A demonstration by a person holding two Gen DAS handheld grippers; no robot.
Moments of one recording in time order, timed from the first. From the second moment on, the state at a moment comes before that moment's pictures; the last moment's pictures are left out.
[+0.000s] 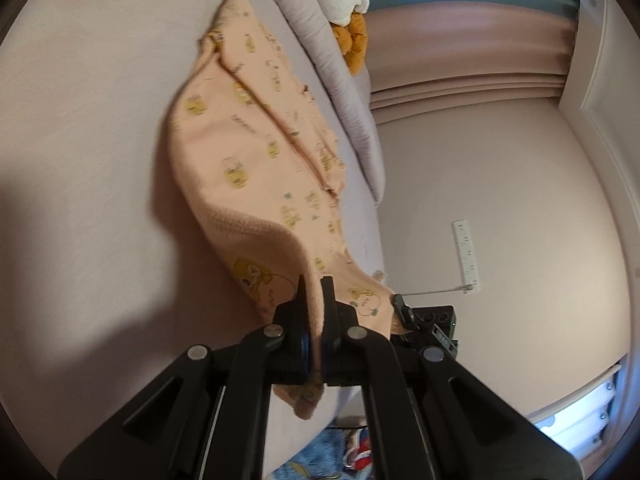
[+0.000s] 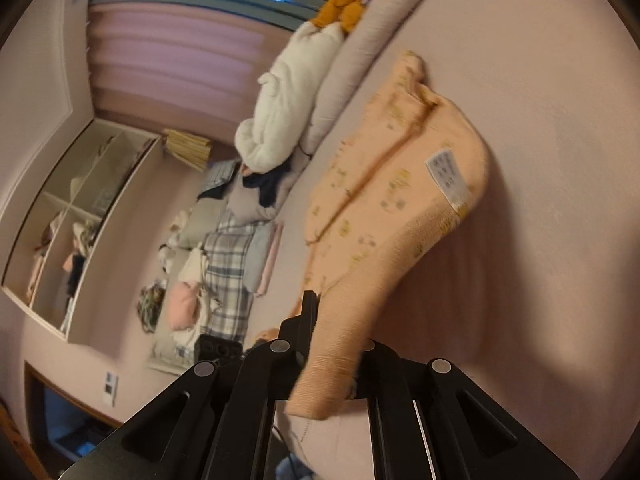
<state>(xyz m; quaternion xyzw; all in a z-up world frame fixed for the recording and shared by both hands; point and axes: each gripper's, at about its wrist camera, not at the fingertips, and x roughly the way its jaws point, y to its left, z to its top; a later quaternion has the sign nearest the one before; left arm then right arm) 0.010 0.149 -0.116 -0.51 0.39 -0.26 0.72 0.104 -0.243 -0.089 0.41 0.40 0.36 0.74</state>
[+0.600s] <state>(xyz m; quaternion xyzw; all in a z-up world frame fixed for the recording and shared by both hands) 0.131 0.185 -0.039 -0.48 0.33 -0.25 0.77 0.220 -0.204 -0.013 0.36 0.34 0.37 0.79</state>
